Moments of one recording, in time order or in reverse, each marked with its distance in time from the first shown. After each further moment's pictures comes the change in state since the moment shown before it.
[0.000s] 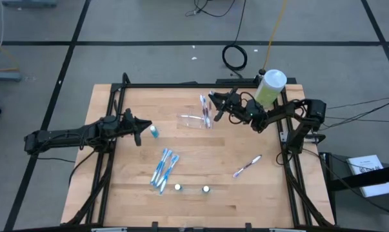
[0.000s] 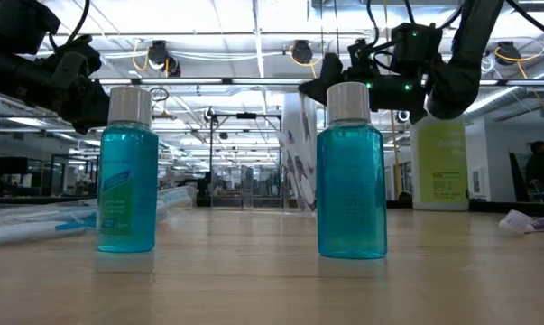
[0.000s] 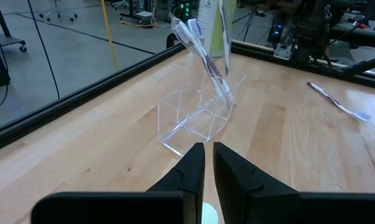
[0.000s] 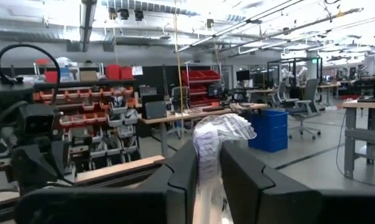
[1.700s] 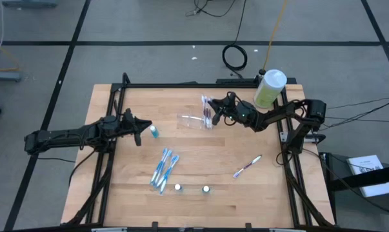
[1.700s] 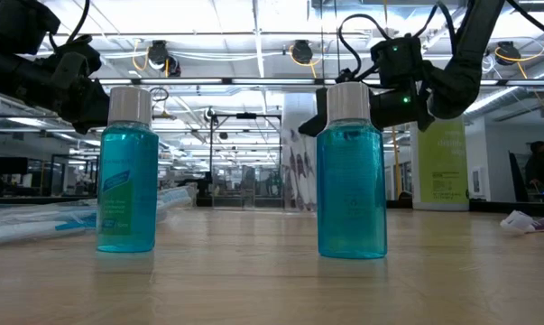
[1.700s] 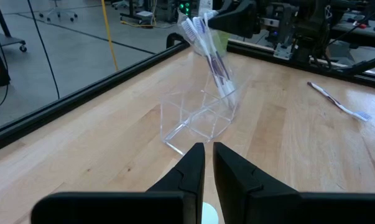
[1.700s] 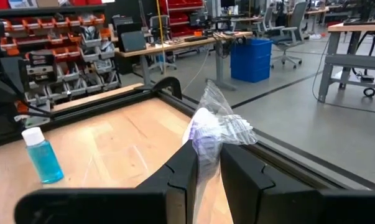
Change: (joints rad) left arm 0.000 0.000 0.000 0.000 0.000 0.000; right arm 0.012 -0.002 -0.002 -0.335 0.080 0.079
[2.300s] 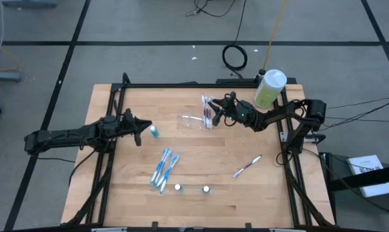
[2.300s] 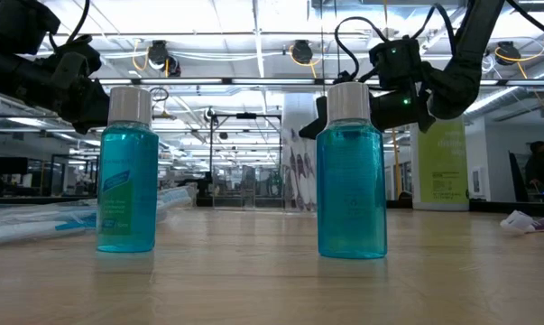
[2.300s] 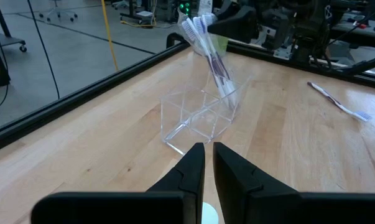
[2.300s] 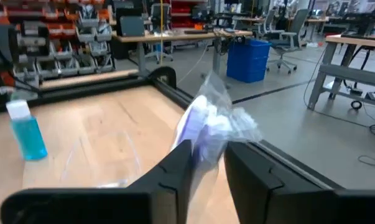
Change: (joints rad) left arm 0.000 0.000 0.000 0.000 0.000 0.000; right arm -0.004 0.000 0.000 -0.031 -0.004 -0.110
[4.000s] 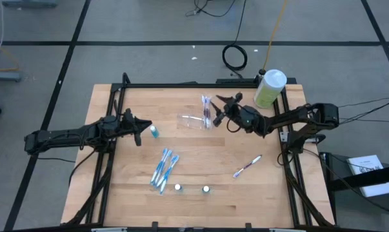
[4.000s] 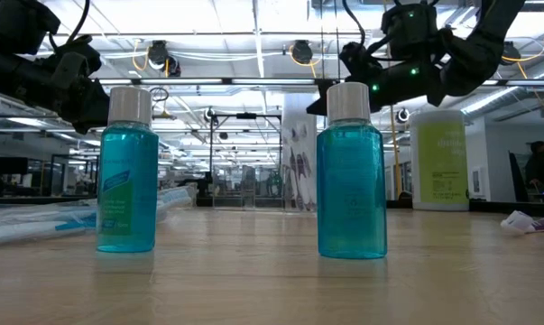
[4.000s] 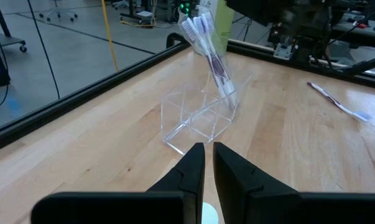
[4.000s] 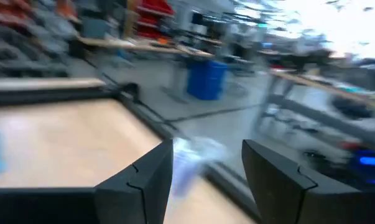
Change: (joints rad) left arm 0.000 0.000 0.000 0.000 0.000 0.000; right arm 0.145 -0.158 -0.001 -0.080 0.293 -0.171
